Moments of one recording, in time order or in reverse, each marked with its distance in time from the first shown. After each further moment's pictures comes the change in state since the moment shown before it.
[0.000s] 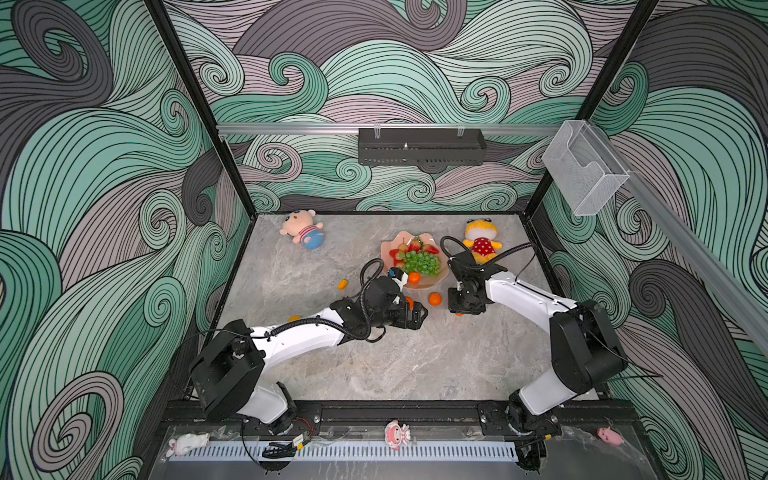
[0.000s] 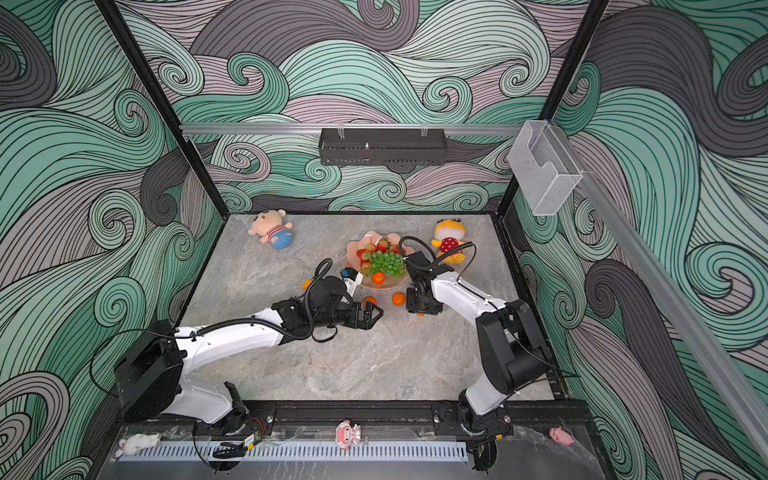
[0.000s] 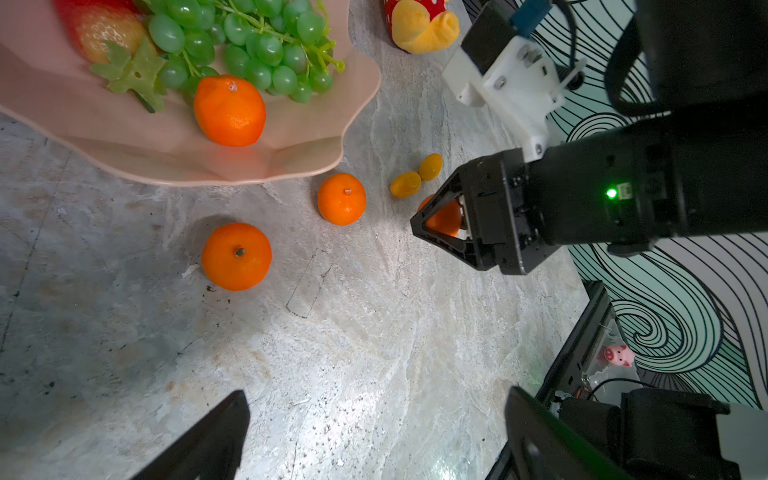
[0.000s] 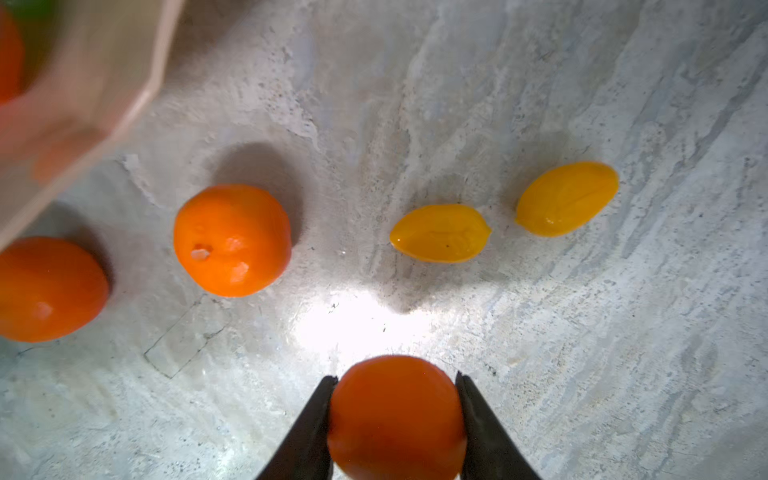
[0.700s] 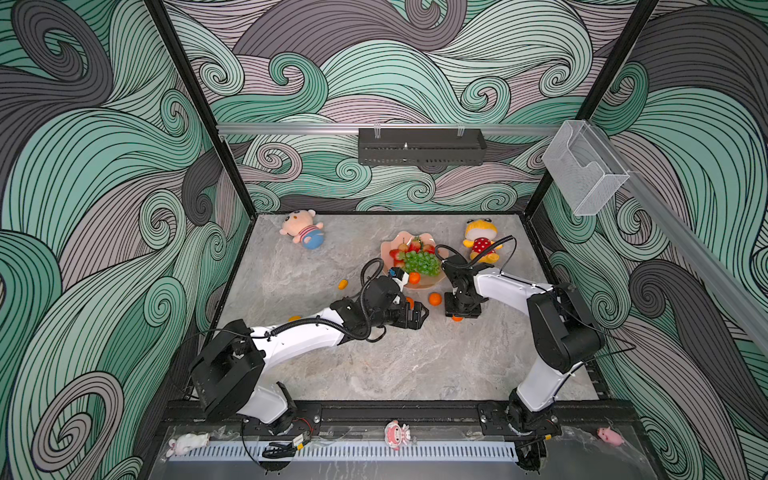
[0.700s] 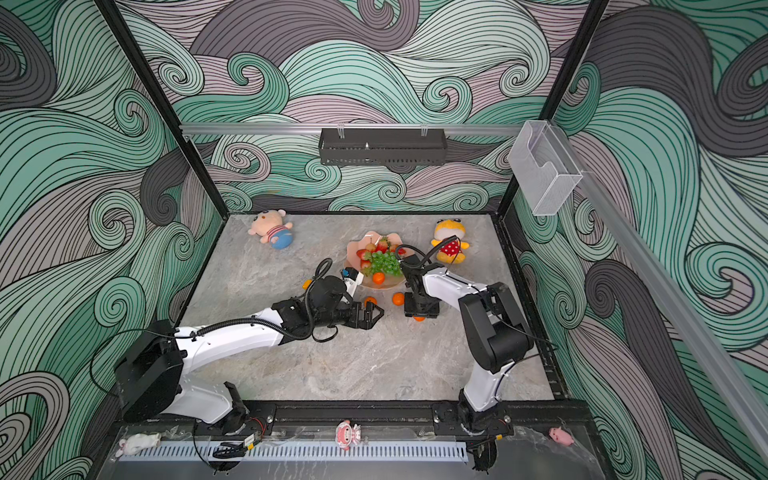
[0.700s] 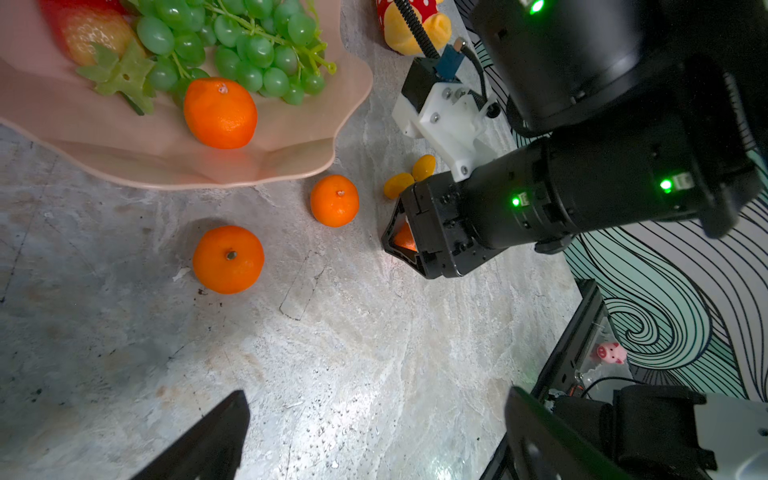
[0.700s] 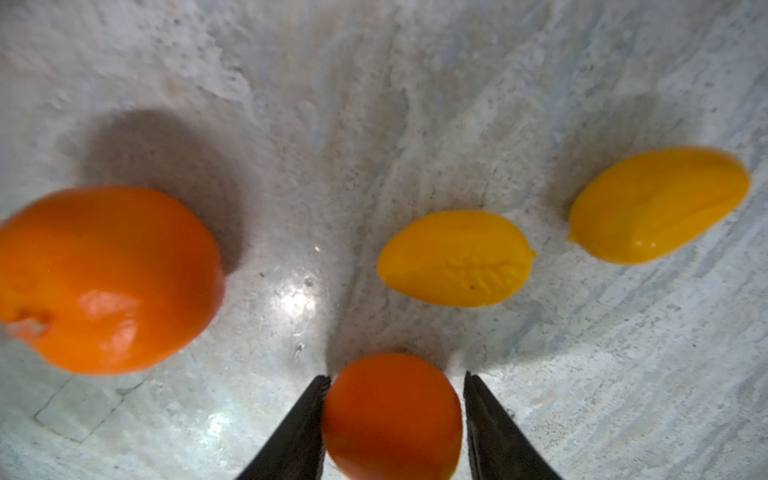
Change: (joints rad) left arm 0.000 0.000 0.000 0.014 0.013 0.000; right arm 0.000 0.169 0.035 -0.014 -0.002 0.008
